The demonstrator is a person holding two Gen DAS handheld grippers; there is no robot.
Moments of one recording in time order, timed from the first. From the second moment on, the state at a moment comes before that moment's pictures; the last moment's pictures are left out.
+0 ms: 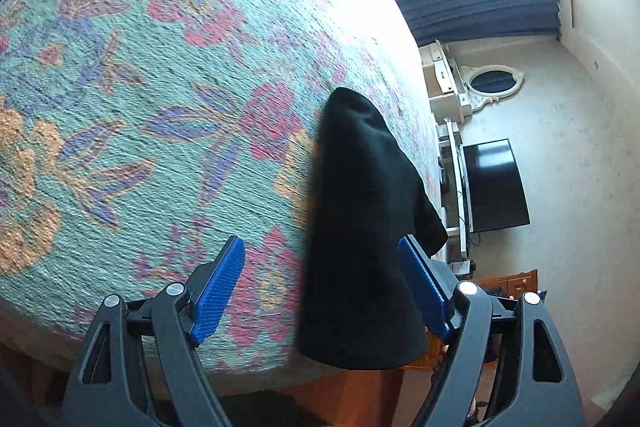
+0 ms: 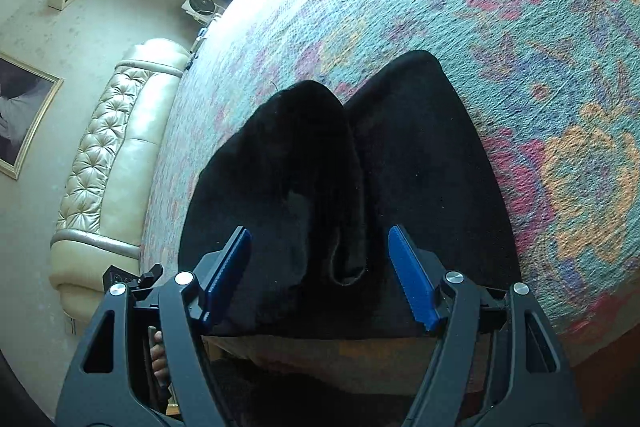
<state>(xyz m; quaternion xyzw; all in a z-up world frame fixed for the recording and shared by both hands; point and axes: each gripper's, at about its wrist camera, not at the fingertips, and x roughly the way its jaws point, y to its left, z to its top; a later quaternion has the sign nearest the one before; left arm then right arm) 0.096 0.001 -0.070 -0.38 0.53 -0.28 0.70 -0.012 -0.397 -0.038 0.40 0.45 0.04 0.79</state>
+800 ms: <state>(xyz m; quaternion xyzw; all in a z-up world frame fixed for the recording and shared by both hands) 0.086 0.035 -0.087 -0.41 0.49 -0.33 0.69 -0.021 -0.393 0.026 0.28 0.42 0.03 0.87</state>
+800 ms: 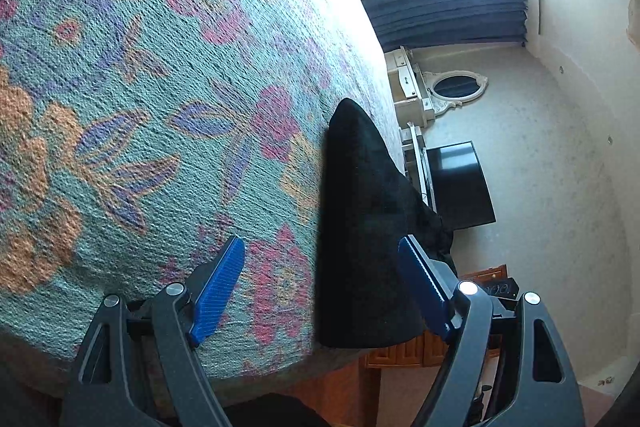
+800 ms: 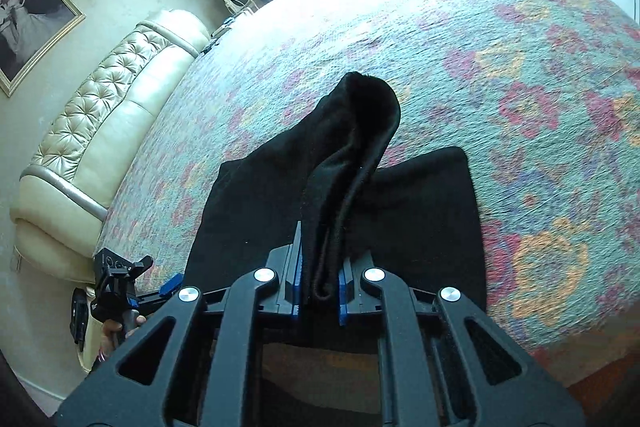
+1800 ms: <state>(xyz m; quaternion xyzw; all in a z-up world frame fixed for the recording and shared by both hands) 0.069 -0.072 -0.078 -0.38 0.53 -0.39 0.65 -0.075 -0.473 -0.102 0.54 0.38 0.09 0.74</state>
